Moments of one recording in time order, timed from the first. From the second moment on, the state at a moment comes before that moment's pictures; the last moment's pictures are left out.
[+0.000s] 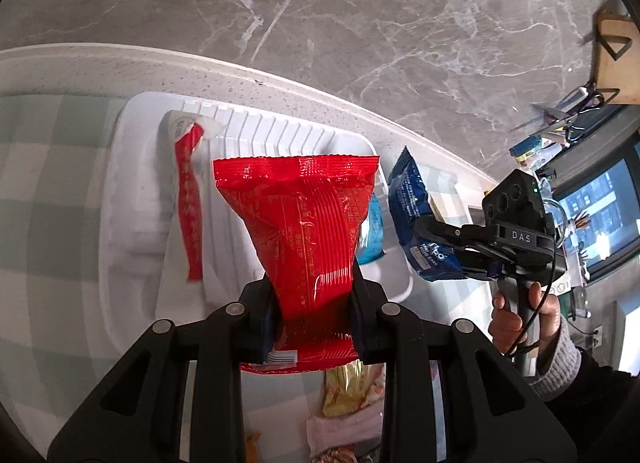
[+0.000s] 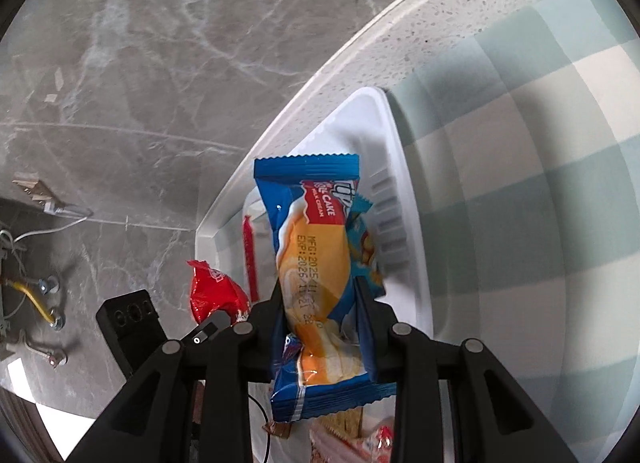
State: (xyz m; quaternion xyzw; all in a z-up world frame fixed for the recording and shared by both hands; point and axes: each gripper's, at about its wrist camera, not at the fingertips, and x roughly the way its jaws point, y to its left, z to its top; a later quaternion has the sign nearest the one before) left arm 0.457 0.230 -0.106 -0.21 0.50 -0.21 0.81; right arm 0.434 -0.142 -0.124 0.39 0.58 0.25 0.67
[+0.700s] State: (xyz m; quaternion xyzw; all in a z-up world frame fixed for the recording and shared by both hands) left arm 0.503 0.183 -0.133 -0.10 0.51 -0.16 0.84; right arm 0.451 -0.122 -0.114 0.29 0.58 0.22 0.73
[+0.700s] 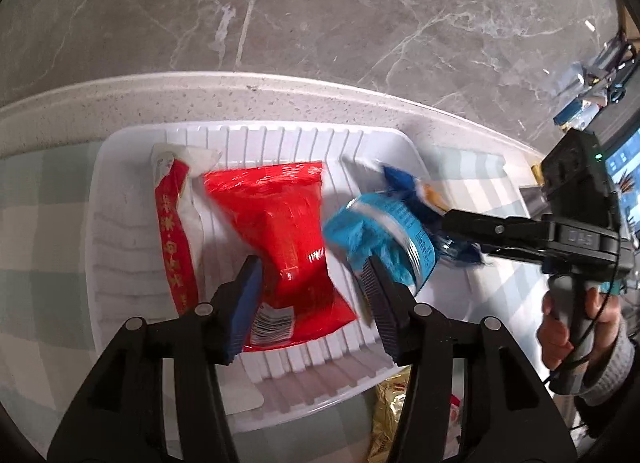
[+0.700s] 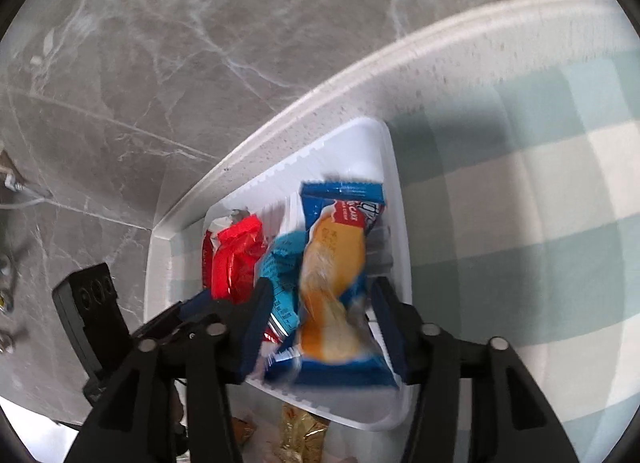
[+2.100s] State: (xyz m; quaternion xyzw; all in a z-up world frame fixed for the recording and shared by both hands) left arm 0.282 0.235 -0.108 -0.04 0.50 -0.12 0.86; right arm 0.264 -0.169 -0.053 0.24 0.54 0.20 0.78
